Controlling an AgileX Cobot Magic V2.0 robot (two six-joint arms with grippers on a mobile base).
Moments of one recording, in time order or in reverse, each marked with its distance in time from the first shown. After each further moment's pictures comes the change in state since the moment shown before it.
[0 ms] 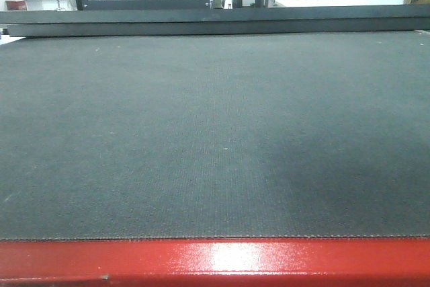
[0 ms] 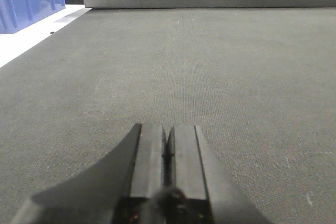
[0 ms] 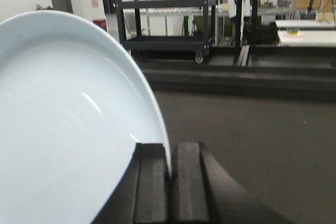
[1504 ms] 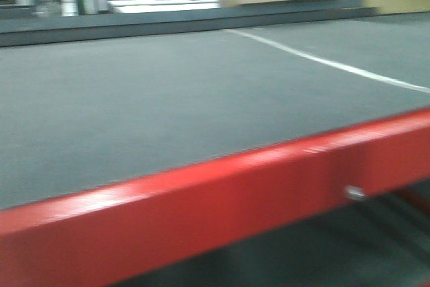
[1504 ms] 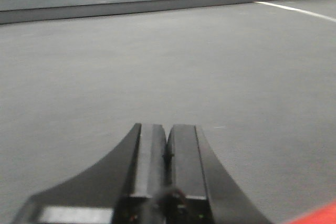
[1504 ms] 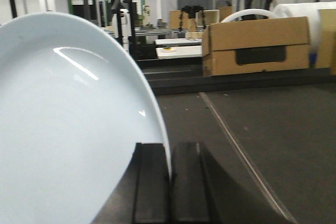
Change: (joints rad) left arm 0.000 0.000 0.000 0.000 0.000 0.000; right arm 0.000 0.000 0.000 0.000 -0.026 0.000
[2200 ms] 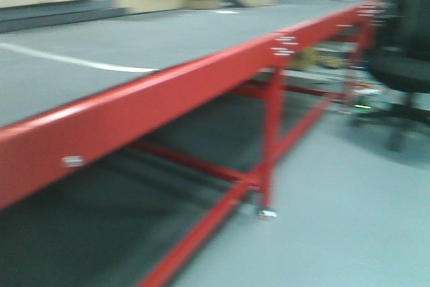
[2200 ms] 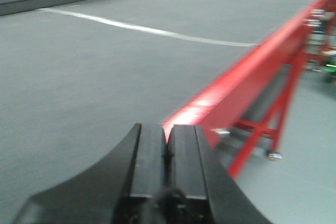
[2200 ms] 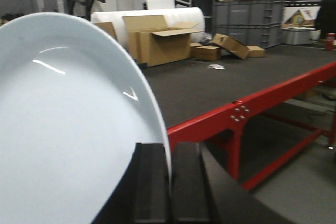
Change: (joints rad) left arm 0.000 0.000 0.000 0.000 0.000 0.000; right arm 0.000 0.000 0.000 -0.002 0.000 0.000
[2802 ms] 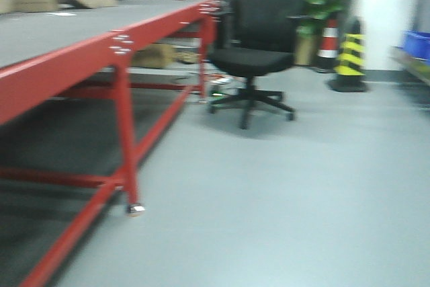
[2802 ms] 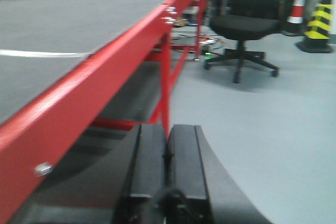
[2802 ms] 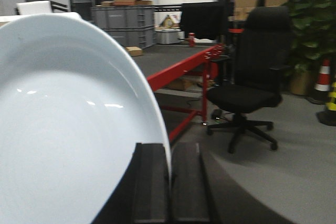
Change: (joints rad) left arm 0.000 0.000 0.000 0.000 0.000 0.000; right arm 0.000 -0.002 0.000 0.000 -0.001 0.000
